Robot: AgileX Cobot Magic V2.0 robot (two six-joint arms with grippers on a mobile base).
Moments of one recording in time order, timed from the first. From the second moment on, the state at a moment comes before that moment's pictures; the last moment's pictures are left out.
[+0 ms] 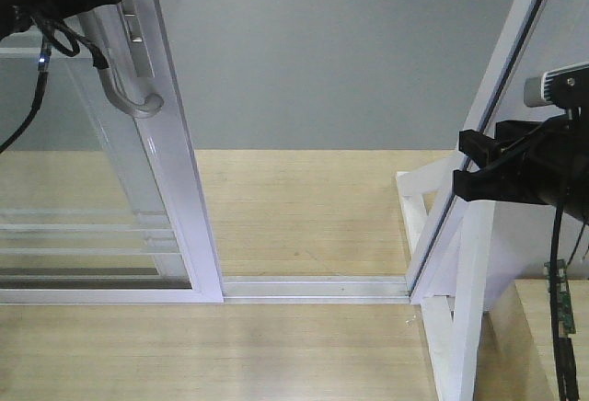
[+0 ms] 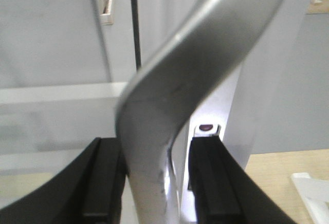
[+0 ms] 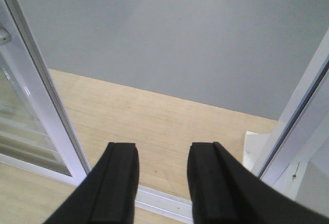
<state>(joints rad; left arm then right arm) -0.09 1.73 -1.34 0.10 0.03 -0.13 0.28 1.01 -0.58 0.10 0.11 -0.10</state>
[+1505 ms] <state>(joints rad) -0.02 0.62 -0.42 0.14 -0.04 -0.14 0.28 1.01 -0.58 0.10 0.12 -0.10</state>
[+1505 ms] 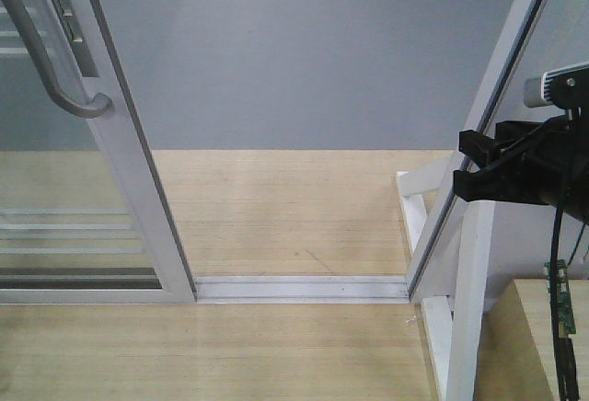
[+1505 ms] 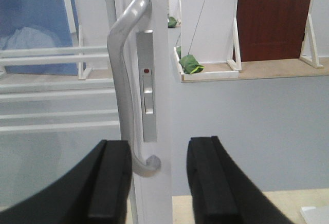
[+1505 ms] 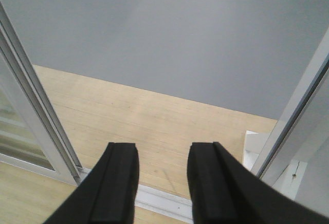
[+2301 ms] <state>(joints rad) -0.02 -0.01 0.02 0.05 0.01 -0.01 0.28 1.01 -0.58 0.10 0.12 -0.10</state>
